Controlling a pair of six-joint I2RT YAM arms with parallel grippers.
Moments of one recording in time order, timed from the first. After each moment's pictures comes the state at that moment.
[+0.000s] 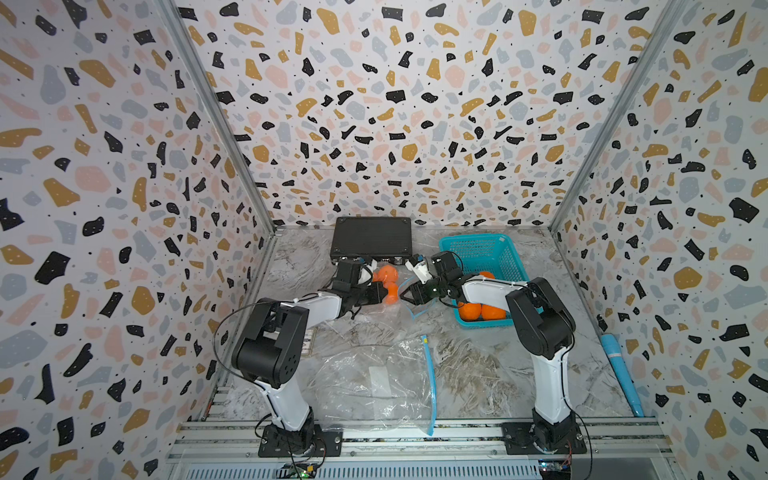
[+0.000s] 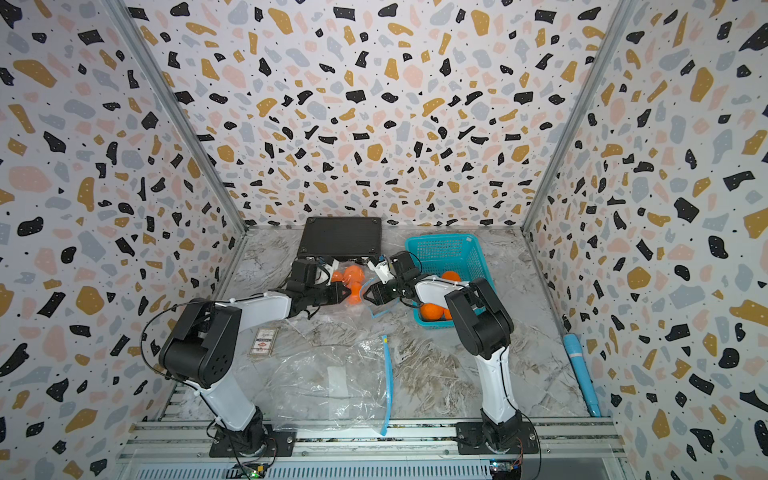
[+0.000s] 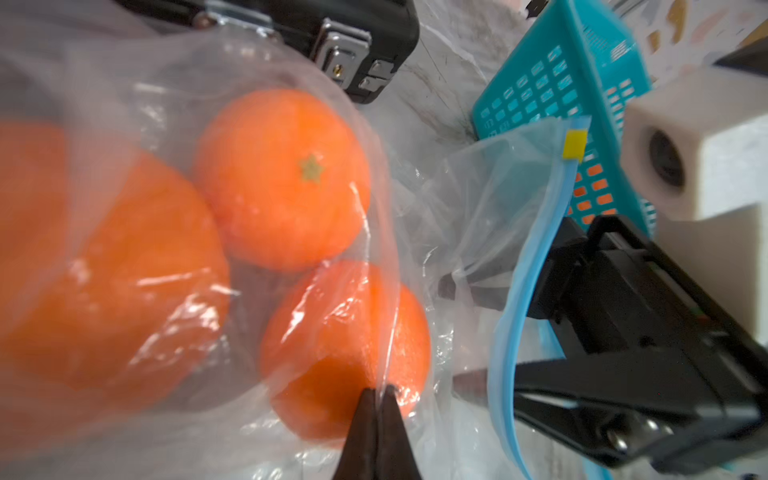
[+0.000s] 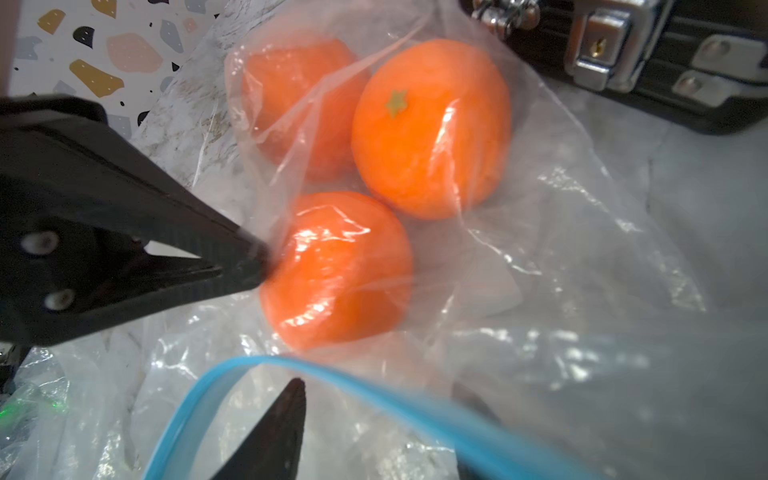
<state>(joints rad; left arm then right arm) -0.24 1.74 0.84 0.18 0.55 -0.46 0.56 2.08 1.33 -0.05 -0.56 0.08</state>
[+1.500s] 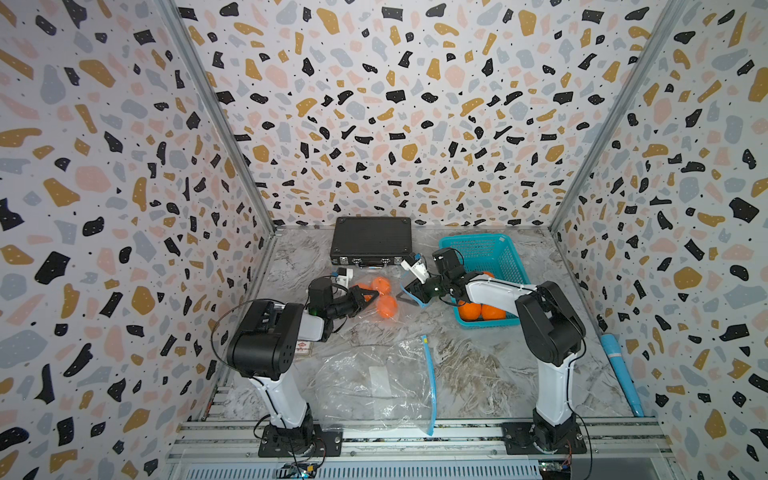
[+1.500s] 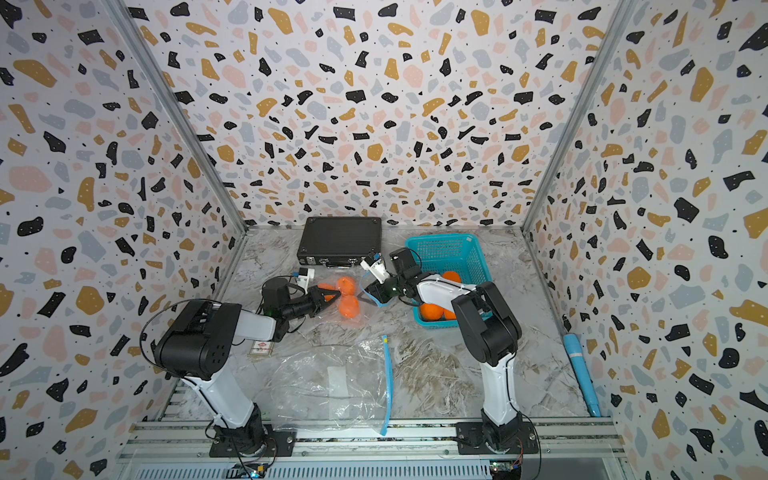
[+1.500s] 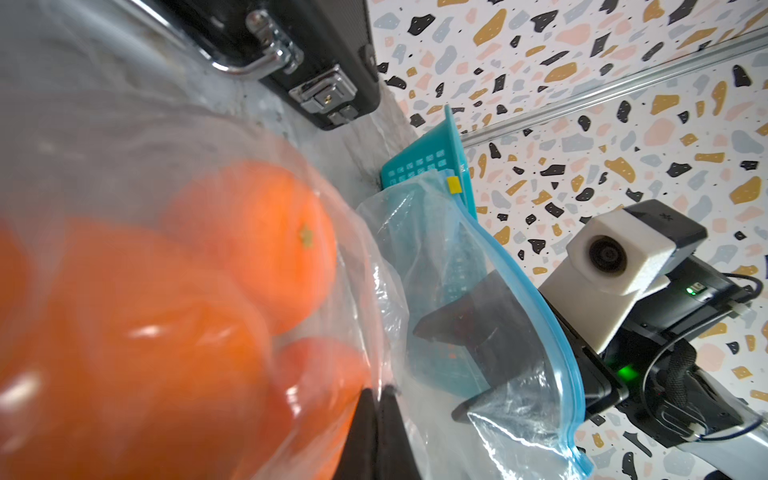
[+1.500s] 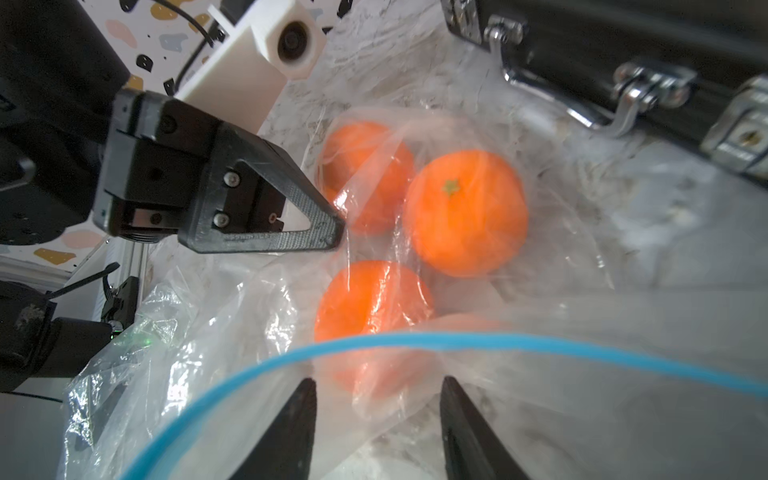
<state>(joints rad) -0.13 1.79 0.58 0.79 0.83 -0.89 0.58 2.01 1.33 -0.08 -0.72 0.00</state>
